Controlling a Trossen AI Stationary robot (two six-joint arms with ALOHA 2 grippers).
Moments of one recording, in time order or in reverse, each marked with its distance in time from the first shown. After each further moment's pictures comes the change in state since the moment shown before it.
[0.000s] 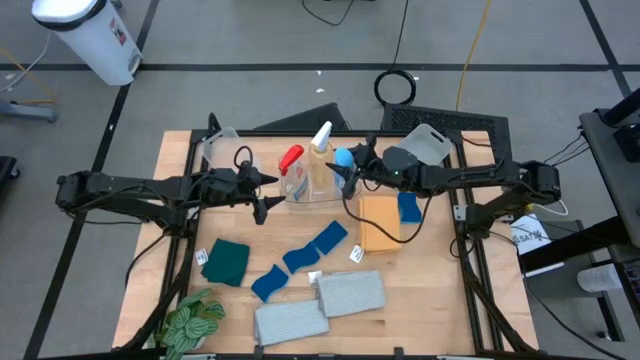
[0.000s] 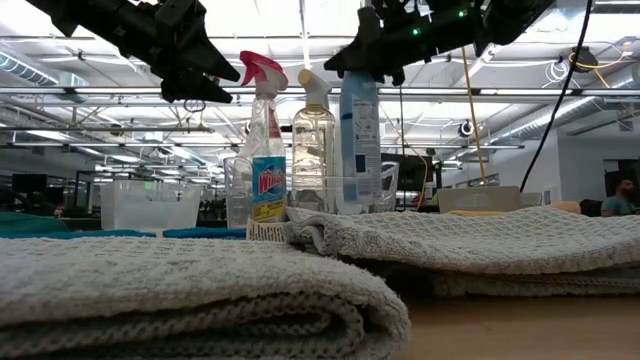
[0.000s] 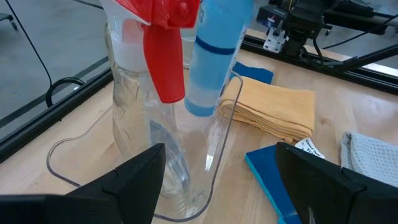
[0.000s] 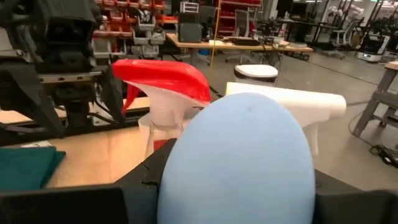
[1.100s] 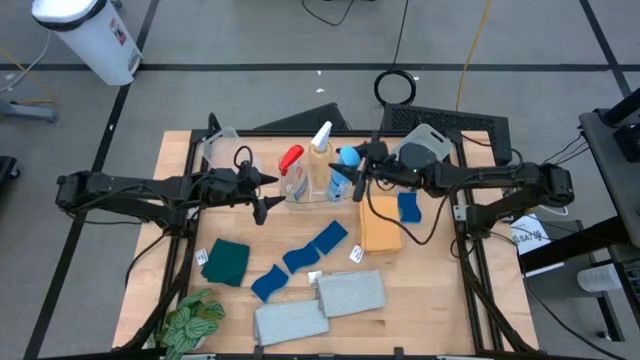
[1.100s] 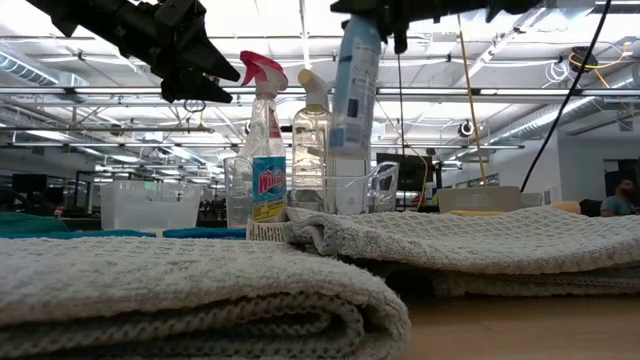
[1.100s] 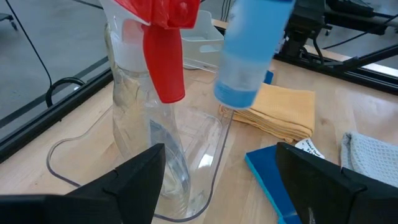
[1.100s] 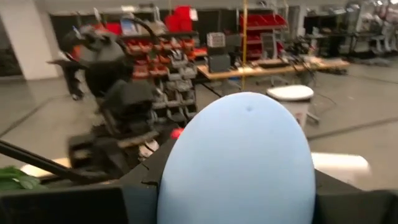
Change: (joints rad) left arm 0.000 0.000 0.000 0.000 0.000 0.000; right arm 0.041 -0.114 0.064 -0.066 -0.087 0.116
